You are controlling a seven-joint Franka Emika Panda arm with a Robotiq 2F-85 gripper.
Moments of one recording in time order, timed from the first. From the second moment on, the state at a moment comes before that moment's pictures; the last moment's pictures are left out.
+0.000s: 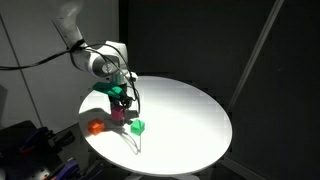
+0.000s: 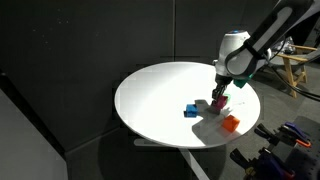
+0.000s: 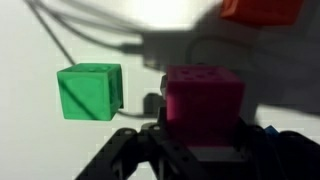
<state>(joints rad) -0.02 0.30 -0.03 -2.44 -0.08 2.75 -0.13</state>
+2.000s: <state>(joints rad) 0.01 -0.10 -0.03 -2.69 -0.17 2.52 0.10</state>
